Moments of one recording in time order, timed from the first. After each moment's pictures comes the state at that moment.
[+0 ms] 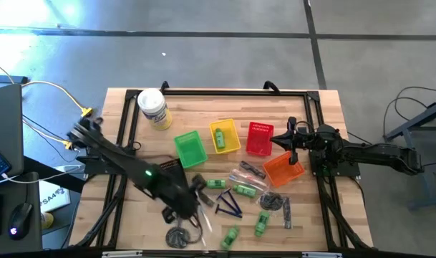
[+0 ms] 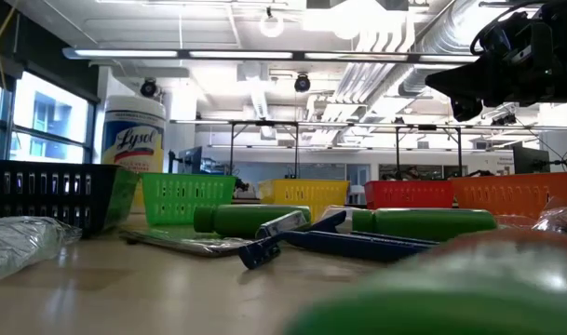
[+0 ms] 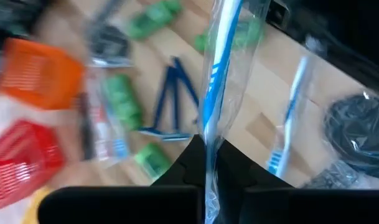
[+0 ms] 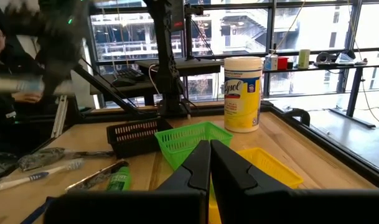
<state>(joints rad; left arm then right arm) -0.55 1.54 1.43 -0.74 -0.19 0.35 -0.29 0.43 0.01 0.50 -0.23 0.06</state>
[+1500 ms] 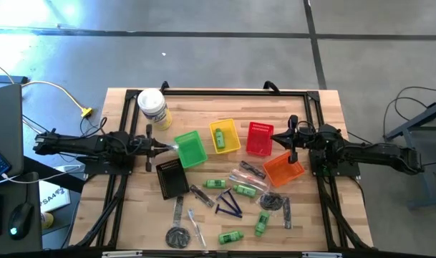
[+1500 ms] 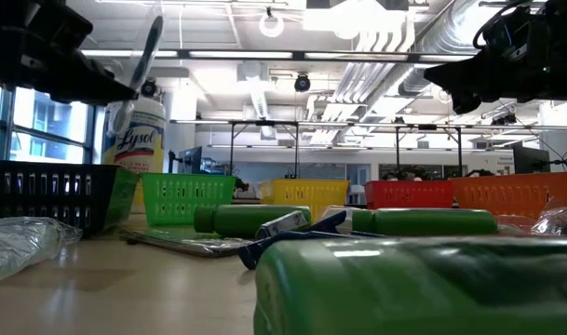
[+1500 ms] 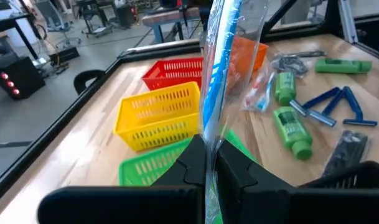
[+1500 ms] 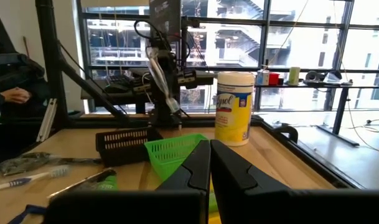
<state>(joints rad) -0.07 0.19 0.16 -0.13 -0.19 0.13 -0.29 0.45 0.01 0.55 -0.21 0.00</state>
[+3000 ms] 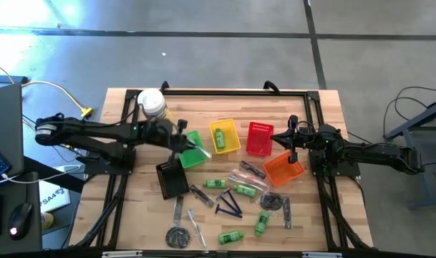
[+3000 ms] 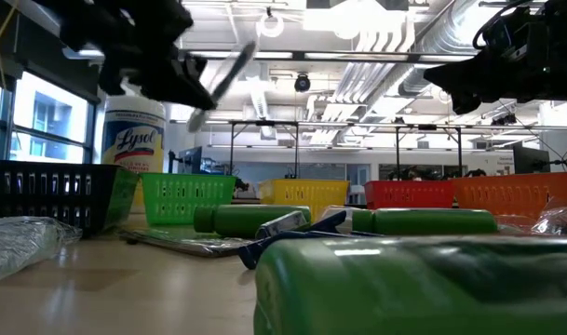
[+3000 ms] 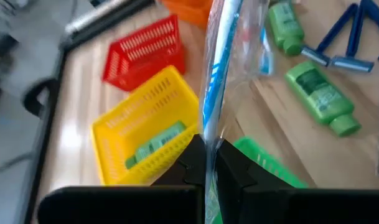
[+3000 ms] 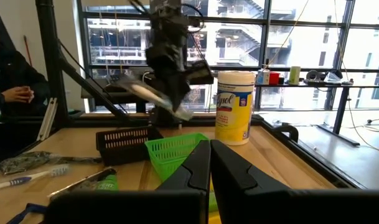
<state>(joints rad) 0.14 1.08 0.61 -0.04 0.11 0.52 -0.30 0.45 0.01 0.55 -0.21 0.00</state>
